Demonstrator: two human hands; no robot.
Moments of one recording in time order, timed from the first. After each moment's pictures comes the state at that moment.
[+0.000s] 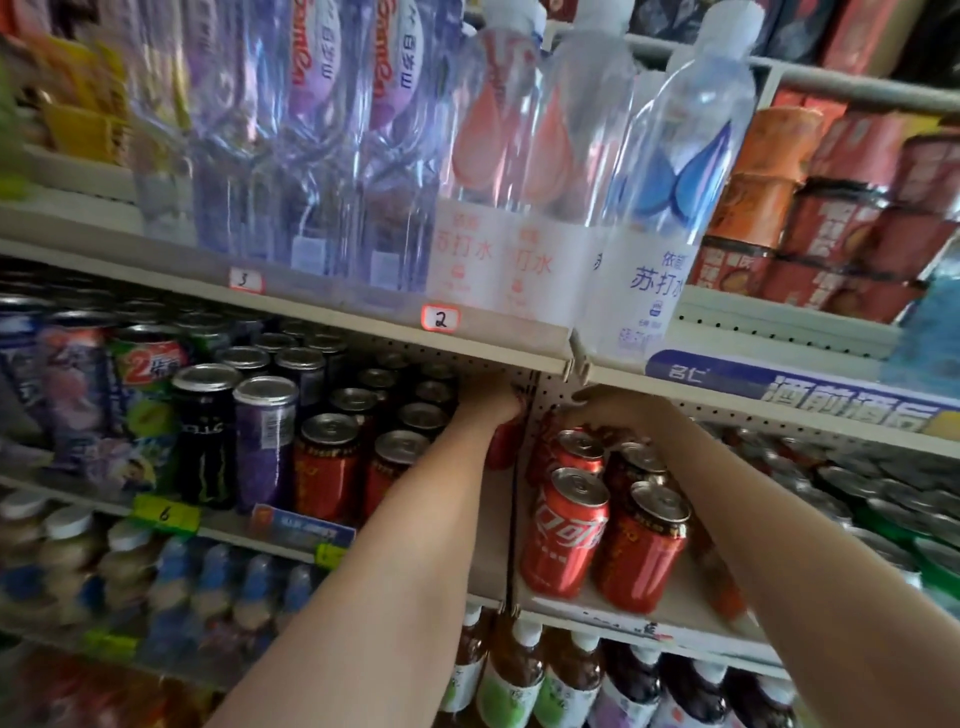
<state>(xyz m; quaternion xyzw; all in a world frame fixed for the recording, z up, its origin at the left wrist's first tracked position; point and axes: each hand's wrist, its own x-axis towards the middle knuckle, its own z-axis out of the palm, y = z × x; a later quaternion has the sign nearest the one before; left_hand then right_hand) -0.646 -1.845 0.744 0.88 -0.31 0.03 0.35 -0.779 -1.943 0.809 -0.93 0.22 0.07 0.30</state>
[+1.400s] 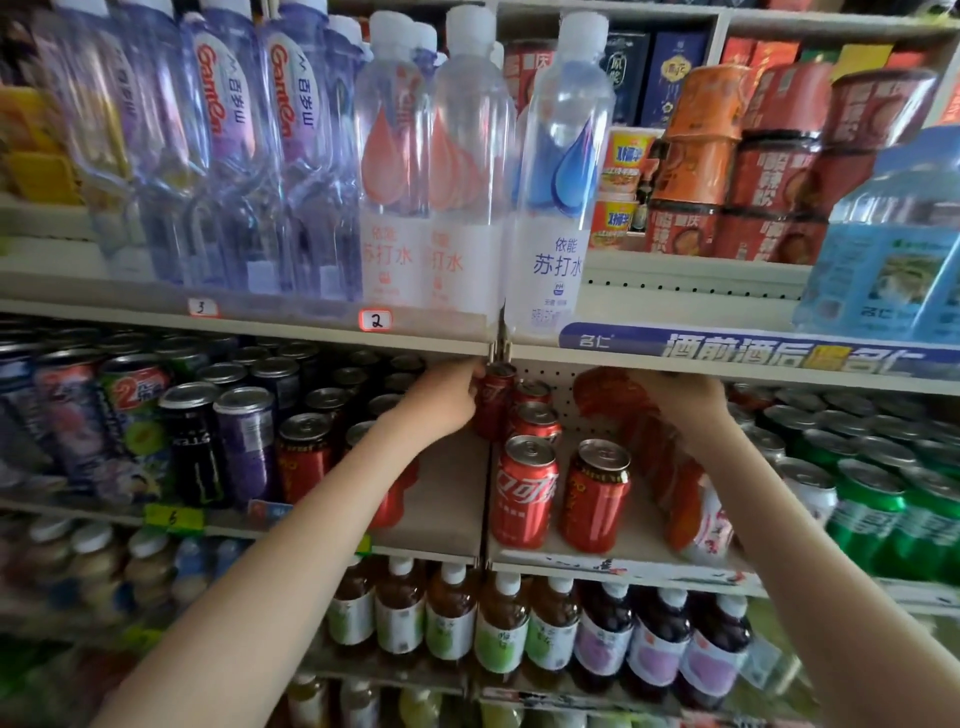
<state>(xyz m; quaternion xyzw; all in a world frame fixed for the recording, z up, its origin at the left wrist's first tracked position) -0.747 -1.766 0.796 0.87 -0.39 0.07 0.29 -0.887 -1.990 0.799 -0.83 0.27 -0.34 0.36</state>
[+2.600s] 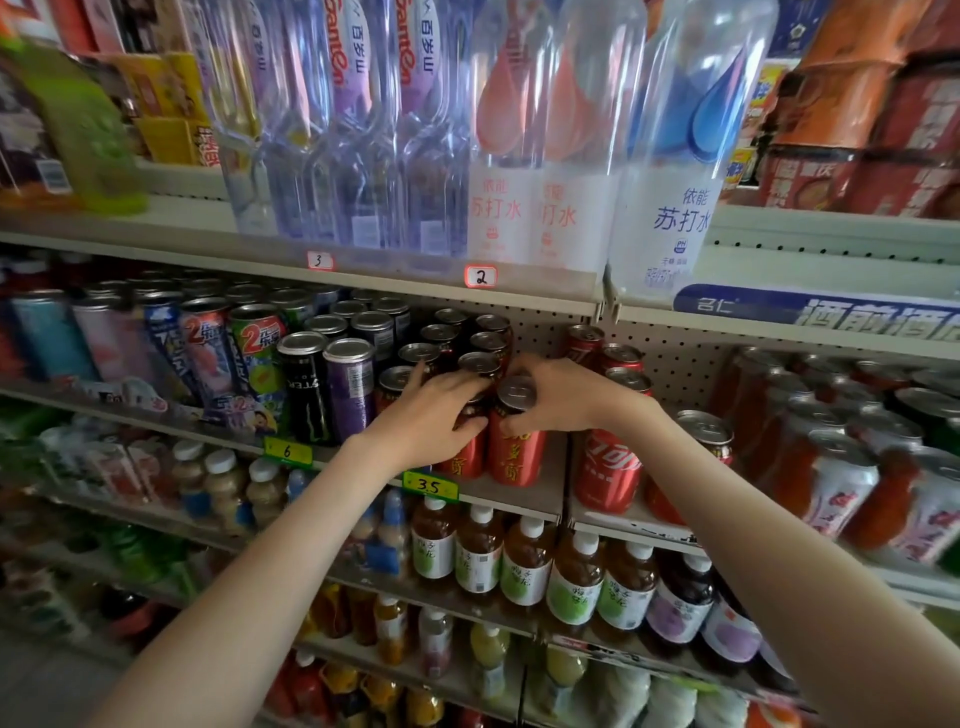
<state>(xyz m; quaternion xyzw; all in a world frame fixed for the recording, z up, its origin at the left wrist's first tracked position) -0.733 -1.649 0.742 0.88 -0.45 0.10 0.13 -0.814 -1.823 0.796 -0.98 -0.03 -0.01 0.19</state>
